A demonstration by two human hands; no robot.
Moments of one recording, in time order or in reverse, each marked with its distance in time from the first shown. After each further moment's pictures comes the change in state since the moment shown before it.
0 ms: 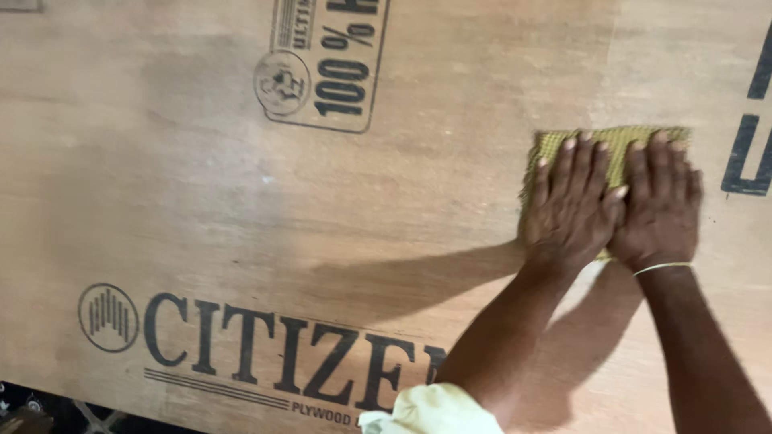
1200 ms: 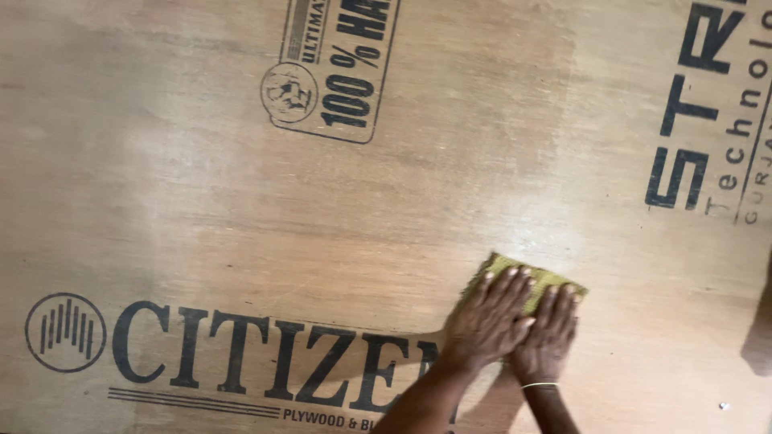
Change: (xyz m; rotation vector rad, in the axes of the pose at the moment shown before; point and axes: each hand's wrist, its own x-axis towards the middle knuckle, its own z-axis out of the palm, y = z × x) left_hand -0.178 -0.063 0.029 0.244 -0.045 0.376; right_hand -0.203 -0.097 0.056 -0.124 -0.024 0.277
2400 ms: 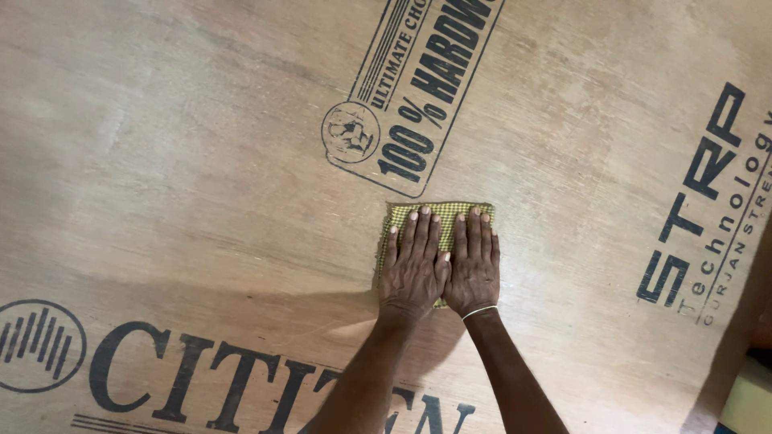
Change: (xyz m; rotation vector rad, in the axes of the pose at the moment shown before) left_hand 0.022 -0.216 -0.011 -0.395 0.233 -0.581; right_hand 0.194 -0.224 -0.051 0.003 -0.005 -0.509
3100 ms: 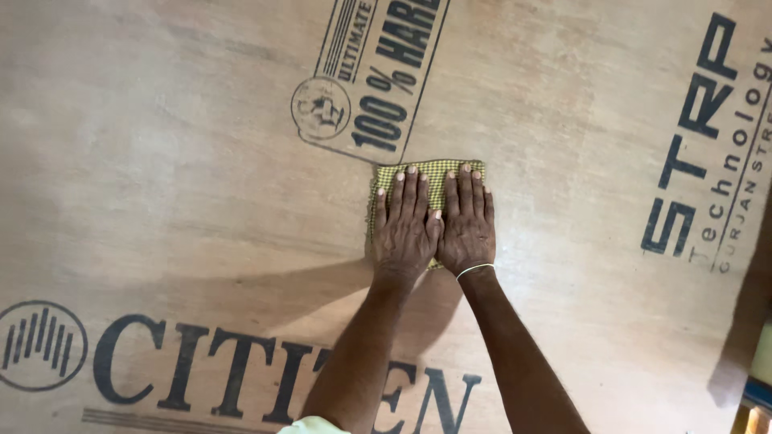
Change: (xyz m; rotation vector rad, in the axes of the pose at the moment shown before) left_hand 0.012 0.009 -0.001 0.042 0.004 0.009; right_hand 0.004 0.007 -0.004 0.000 0.030 0.046
